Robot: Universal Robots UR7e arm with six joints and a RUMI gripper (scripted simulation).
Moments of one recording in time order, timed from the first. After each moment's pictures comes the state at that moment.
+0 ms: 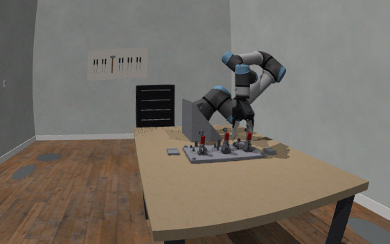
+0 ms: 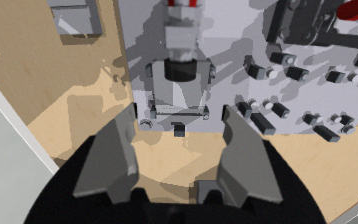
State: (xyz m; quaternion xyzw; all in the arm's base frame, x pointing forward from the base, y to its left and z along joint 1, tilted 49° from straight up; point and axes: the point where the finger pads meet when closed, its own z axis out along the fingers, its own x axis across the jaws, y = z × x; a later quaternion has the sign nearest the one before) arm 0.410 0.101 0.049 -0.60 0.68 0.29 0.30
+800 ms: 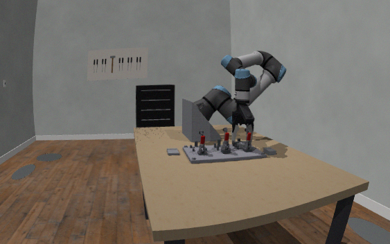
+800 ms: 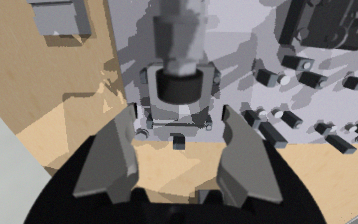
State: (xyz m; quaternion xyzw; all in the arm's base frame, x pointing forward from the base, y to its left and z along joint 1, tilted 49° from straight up) arm 0.411 0.118 0.034 -0.60 0.68 0.29 0.30
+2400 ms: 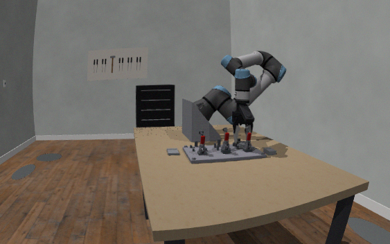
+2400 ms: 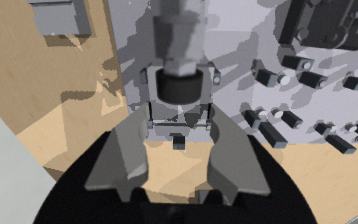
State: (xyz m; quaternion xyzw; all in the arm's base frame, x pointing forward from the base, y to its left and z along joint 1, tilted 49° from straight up) arm 0.411 0.118 0.034 -0.60 0.68 0.29 0.30
